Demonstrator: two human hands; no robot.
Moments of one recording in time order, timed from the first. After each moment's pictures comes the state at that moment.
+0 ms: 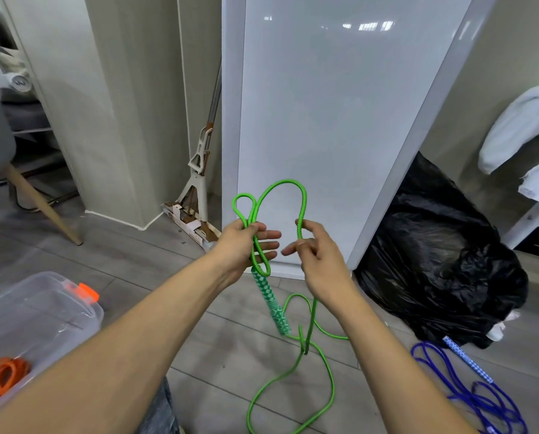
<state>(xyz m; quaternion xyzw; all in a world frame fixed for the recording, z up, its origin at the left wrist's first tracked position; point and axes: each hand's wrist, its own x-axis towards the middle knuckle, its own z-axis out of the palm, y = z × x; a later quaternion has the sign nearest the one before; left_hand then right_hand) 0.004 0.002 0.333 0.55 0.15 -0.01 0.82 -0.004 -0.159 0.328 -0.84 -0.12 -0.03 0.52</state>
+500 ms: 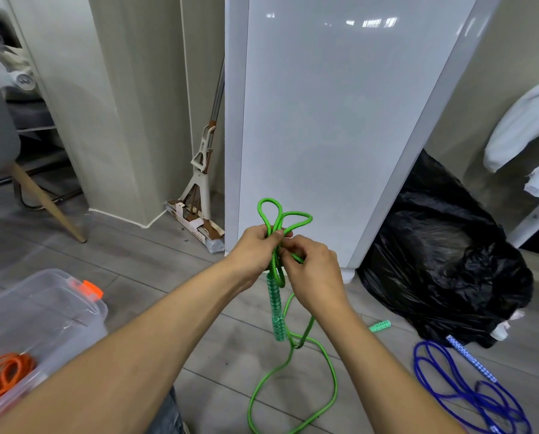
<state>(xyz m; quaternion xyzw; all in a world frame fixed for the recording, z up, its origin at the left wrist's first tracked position) 0.005 -0.015 0.317 0.66 0.08 -0.01 0.74 -0.012 -0.142 0.315 -0.89 -0.11 -0.10 0.43</state>
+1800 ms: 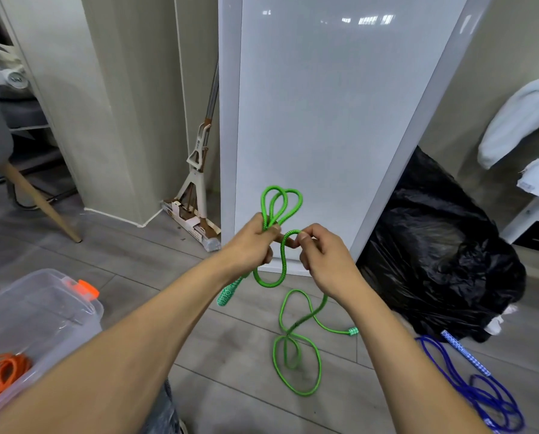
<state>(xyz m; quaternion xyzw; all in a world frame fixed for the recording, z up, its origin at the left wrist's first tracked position) -0.005 -0.009 0.335 0.78 0.03 -0.01 0.63 0.001 -0.172 0.332 -0.84 -0.14 0.00 0.52</state>
